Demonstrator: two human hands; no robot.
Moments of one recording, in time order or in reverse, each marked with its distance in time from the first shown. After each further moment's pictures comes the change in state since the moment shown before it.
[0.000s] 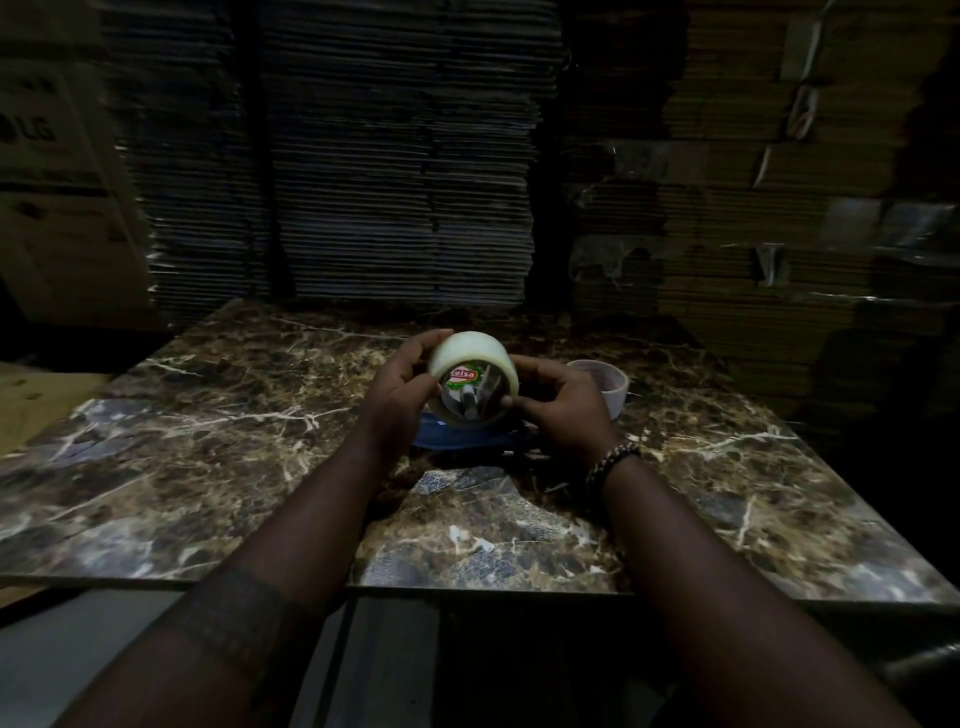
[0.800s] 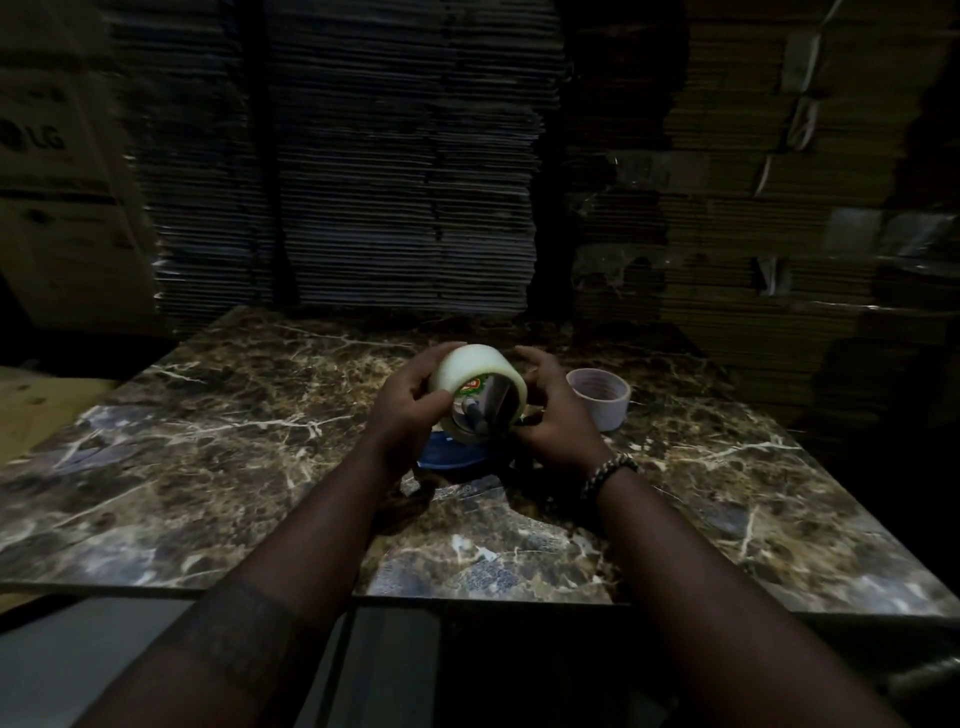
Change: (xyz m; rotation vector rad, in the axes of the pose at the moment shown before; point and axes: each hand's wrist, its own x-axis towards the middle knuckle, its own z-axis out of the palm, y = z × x) left_hand -0.003 -0.004 0.003 0.006 -0.007 0.017; right_hand -0.004 0.002 0.009 -0.137 -0.075 -0.018
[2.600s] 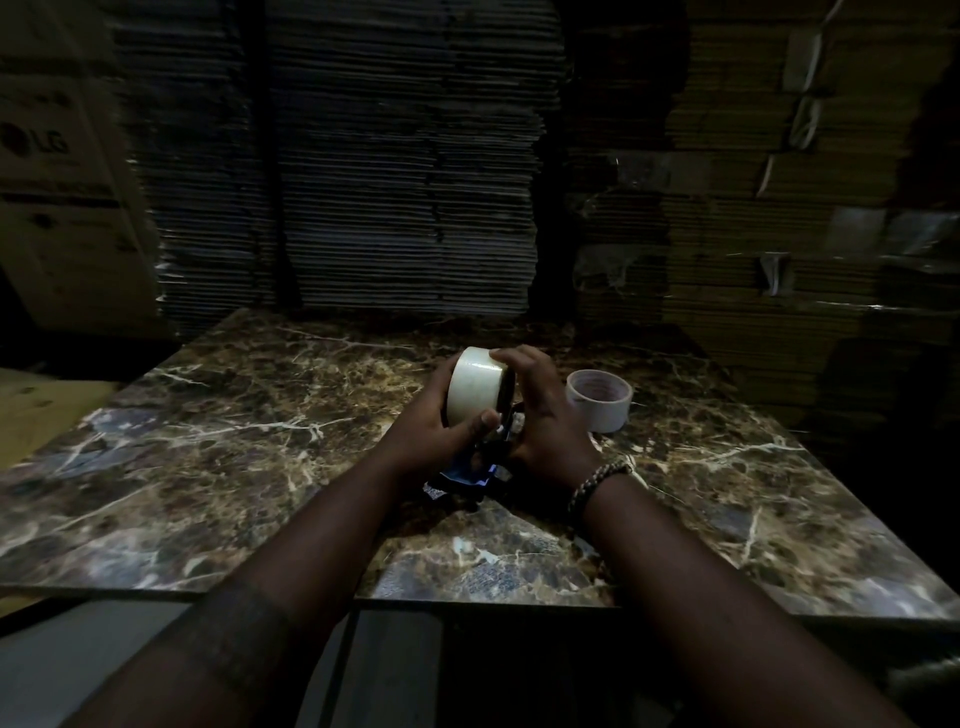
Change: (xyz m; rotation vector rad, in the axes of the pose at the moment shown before) left_hand -0.008 -0.009 0.009 0.122 -0.187 -0.043; right_hand -0.002 -0.002 0.008 -0.309 0.111 -0.444
